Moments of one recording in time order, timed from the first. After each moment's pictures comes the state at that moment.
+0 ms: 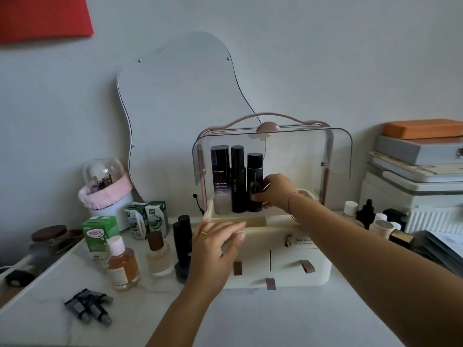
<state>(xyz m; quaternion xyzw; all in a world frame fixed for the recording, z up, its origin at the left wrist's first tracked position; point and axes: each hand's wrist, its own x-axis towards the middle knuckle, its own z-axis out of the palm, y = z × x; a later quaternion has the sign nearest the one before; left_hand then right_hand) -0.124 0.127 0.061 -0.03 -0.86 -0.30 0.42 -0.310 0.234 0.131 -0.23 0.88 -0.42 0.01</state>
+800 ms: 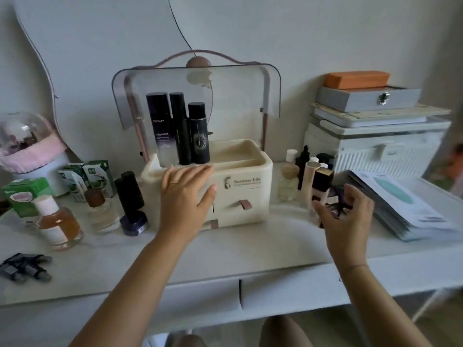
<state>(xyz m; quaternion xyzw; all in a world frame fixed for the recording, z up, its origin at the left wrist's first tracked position) -0.137 0.171 0.055 -0.04 -0.90 -0.13 0.42 -0.191 0.446 0.001 0.00 0.78 -0.52 -0.35</state>
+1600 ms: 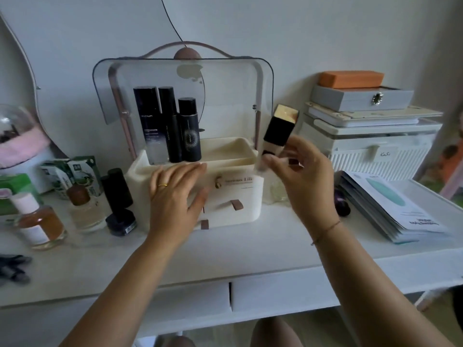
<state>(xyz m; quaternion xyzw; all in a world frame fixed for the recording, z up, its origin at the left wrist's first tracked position) -0.141 0.178 0.043 -0.05 -0.88 -0.14 0.45 -0.174 0.394 0.098 -0.24 0.74 -0.57 -0.28</state>
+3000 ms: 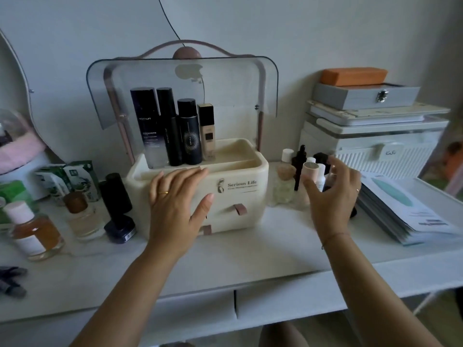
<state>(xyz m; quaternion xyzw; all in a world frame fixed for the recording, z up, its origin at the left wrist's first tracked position) -0.143 0.174 0.040 -0.05 -0.89 -0.12 0.44 -0.230 0.426 0.034 0.02 0.78 -0.50 -0.37</state>
